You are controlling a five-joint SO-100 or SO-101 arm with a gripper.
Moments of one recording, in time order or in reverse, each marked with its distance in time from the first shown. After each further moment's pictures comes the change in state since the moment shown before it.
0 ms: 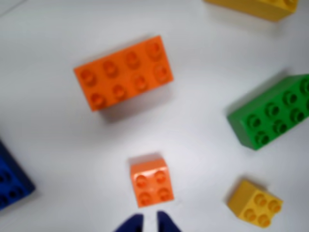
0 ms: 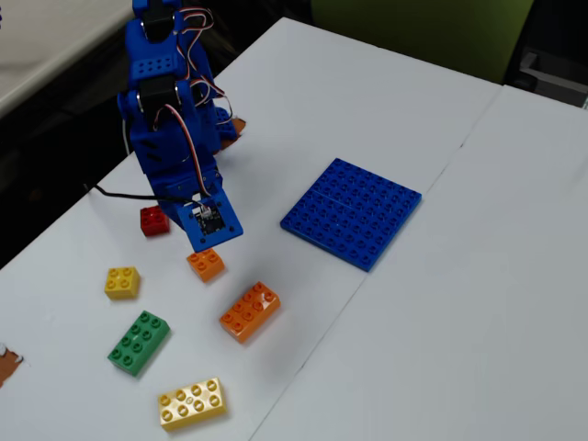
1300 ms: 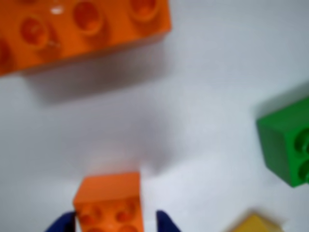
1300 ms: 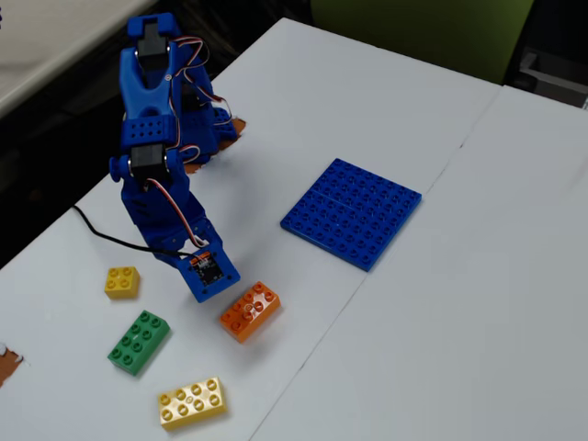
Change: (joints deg) arm 6.7 -15.1 0.0 -6.4 -13.5
